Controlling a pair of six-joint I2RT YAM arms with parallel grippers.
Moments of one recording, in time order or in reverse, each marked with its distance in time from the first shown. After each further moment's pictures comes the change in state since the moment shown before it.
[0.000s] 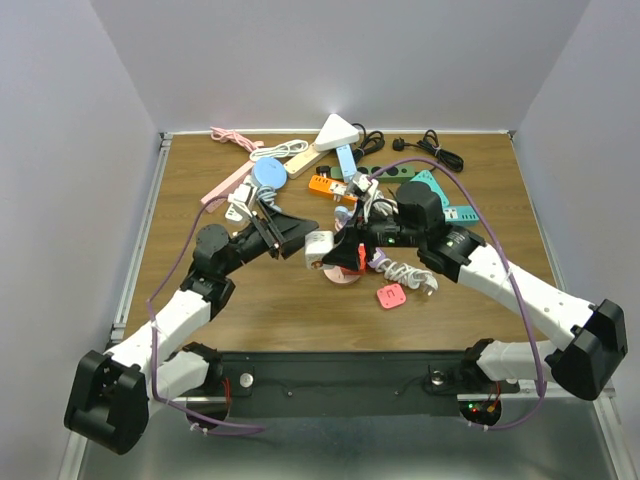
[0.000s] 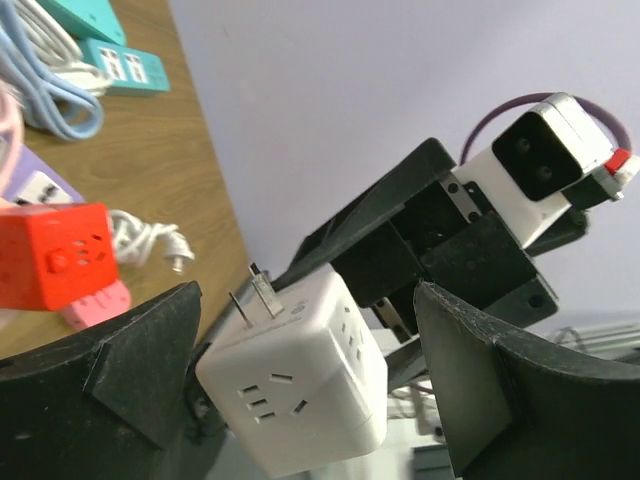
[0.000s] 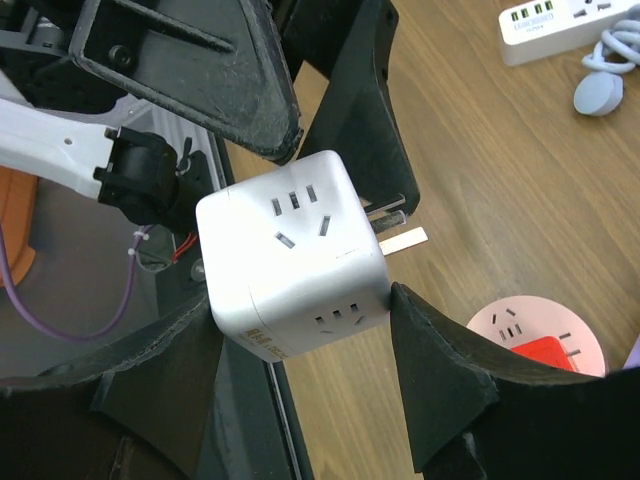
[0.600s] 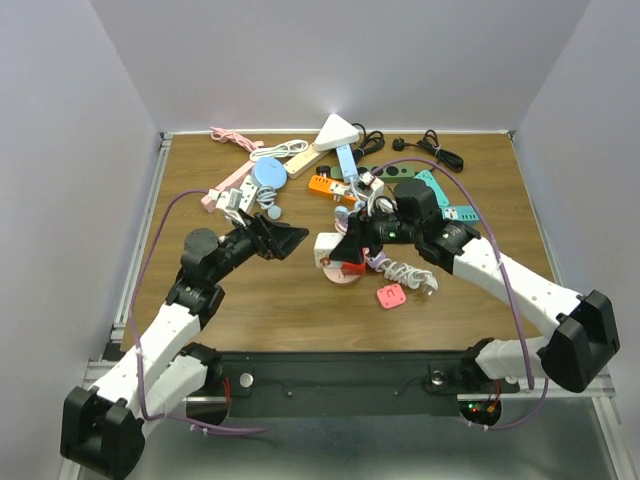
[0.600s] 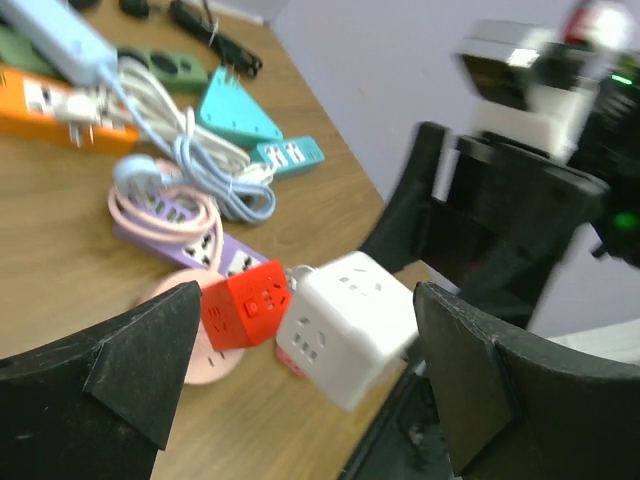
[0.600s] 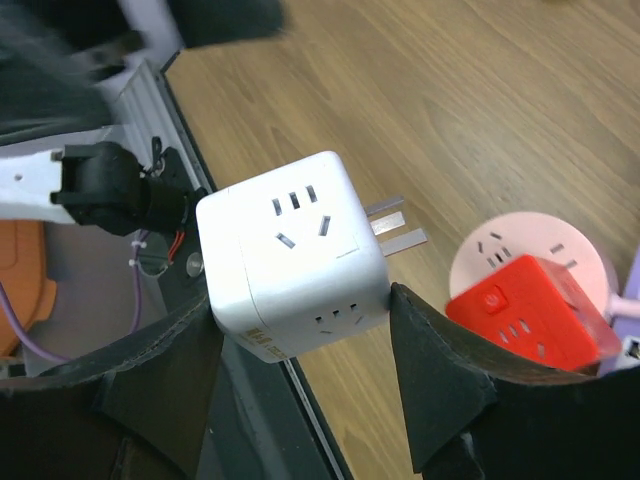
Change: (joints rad) left arm 0.031 -0.134 0.029 -0.254 -0.125 0.590; right arm -0.064 0.050 -0.018 -0.072 0.034 0.114
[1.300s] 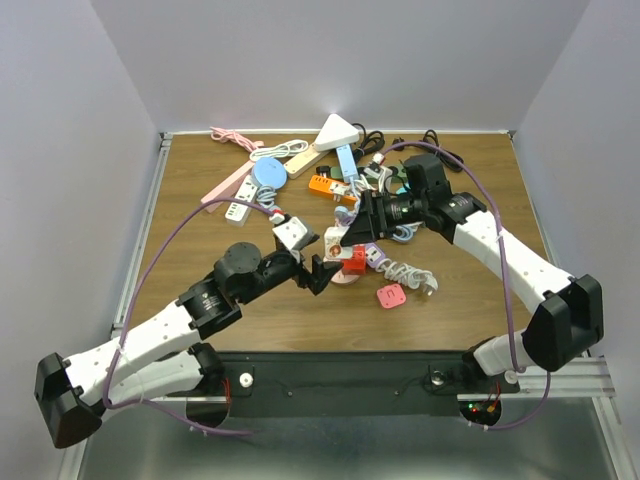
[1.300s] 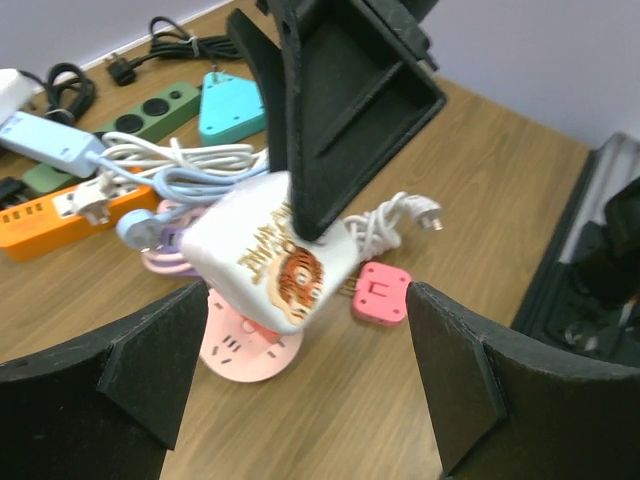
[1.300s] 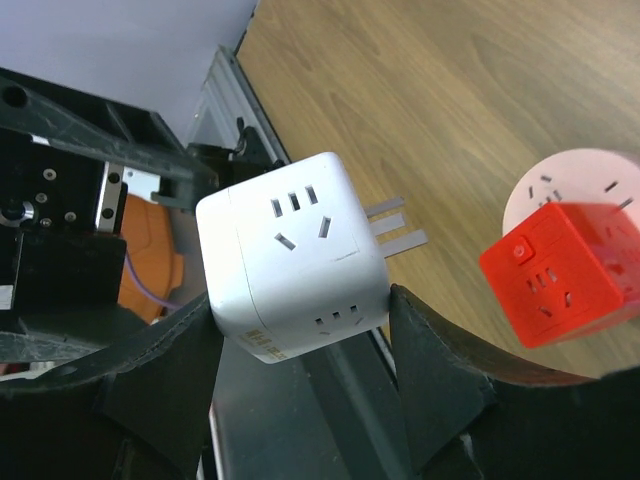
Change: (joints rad) left arm -0.528 -0.046 0.151 -0.259 -0.403 0.671; right arm -0.189 0.134 0.181 -0.233 -0.285 0.103
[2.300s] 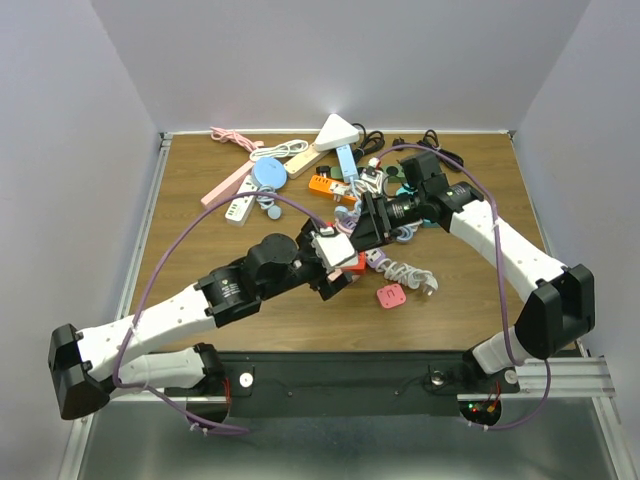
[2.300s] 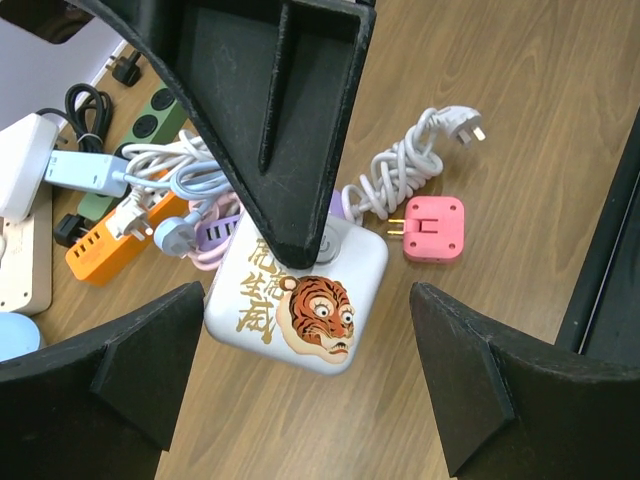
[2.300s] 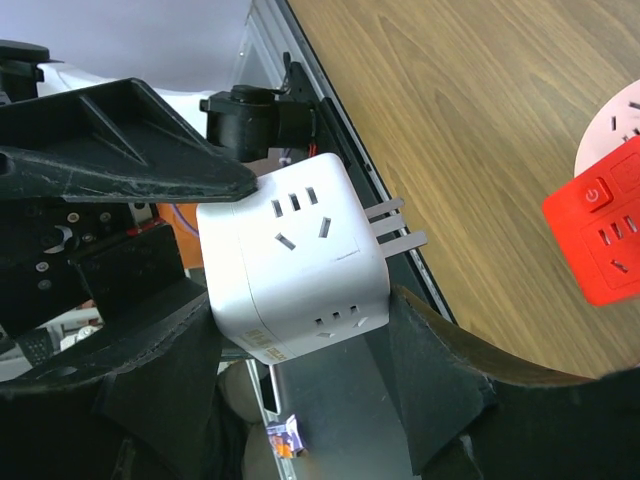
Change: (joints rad) left arm -0.152 0.182 0.222 -0.256 -0.095 0.333; right arm -0.023 0.069 0.089 -0.223 -0.161 -0.048
